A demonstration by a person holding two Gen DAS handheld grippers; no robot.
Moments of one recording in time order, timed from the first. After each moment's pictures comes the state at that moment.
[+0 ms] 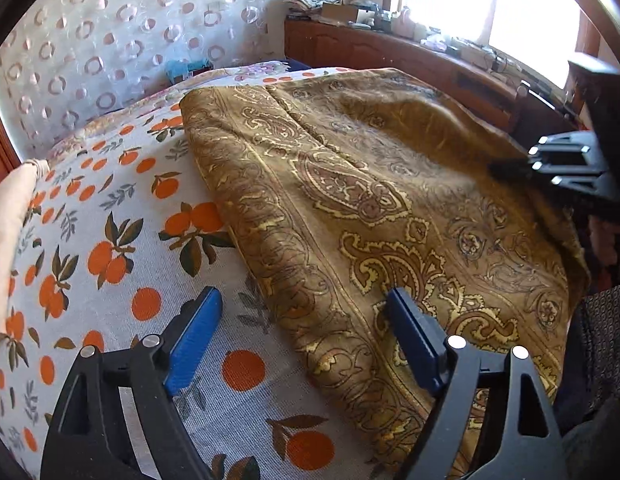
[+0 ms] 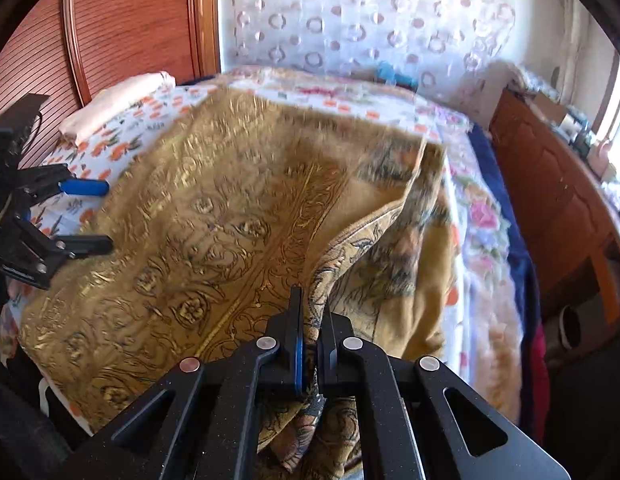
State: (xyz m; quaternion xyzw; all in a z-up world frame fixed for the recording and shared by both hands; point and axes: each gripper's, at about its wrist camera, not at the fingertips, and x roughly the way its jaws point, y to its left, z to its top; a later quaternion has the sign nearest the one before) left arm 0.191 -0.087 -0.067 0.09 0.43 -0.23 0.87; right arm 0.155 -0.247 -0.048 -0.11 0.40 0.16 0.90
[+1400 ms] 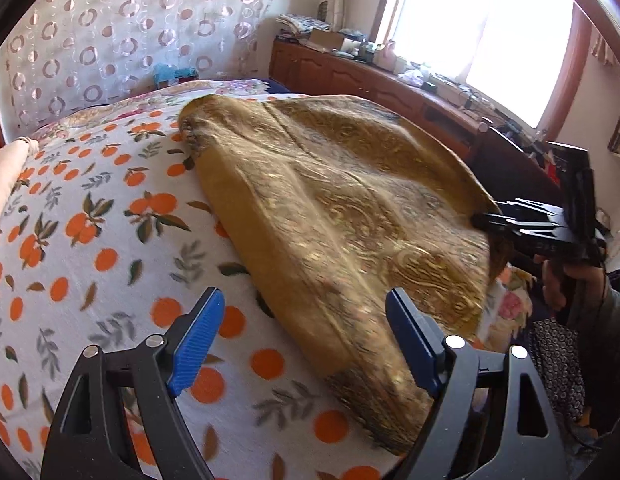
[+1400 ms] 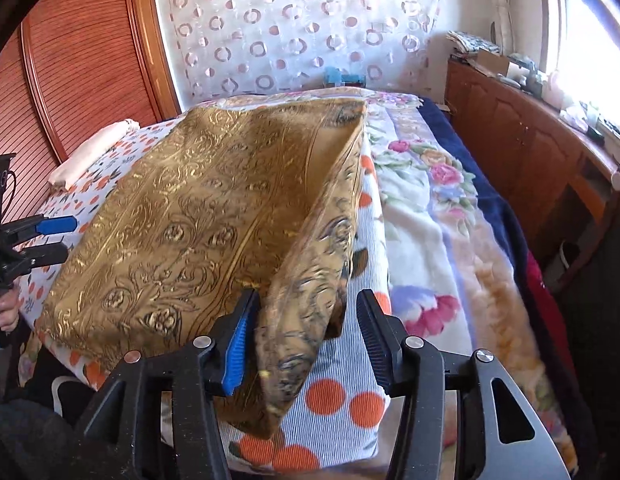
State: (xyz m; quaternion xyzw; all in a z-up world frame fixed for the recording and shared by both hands) left arm 0.137 -0.097 -0.048 0.01 0.40 -0.28 0.87; right arm 0.042 -0.300 -0.058 -0.01 0.37 0.10 0.92
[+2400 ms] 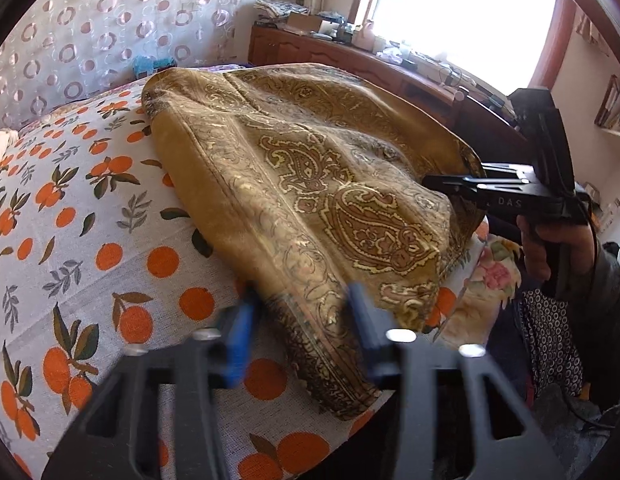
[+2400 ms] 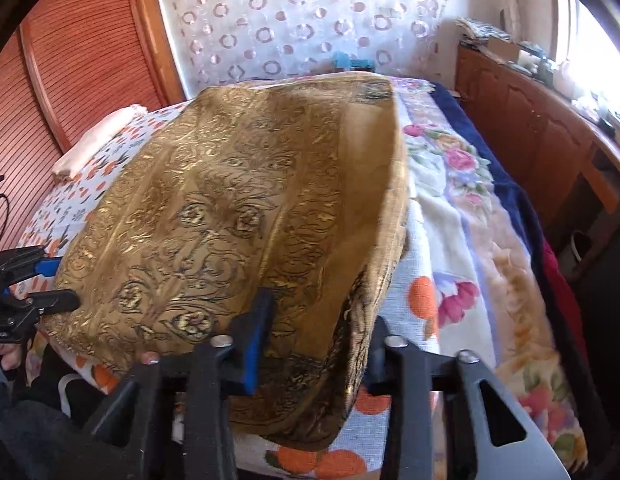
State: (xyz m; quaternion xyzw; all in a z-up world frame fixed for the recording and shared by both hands) left arm 0.103 -0.120 -0.061 0.03 0.42 -0.30 0.86; right arm 0.061 -0.286 -0.061 0.00 0.40 0.12 0.91
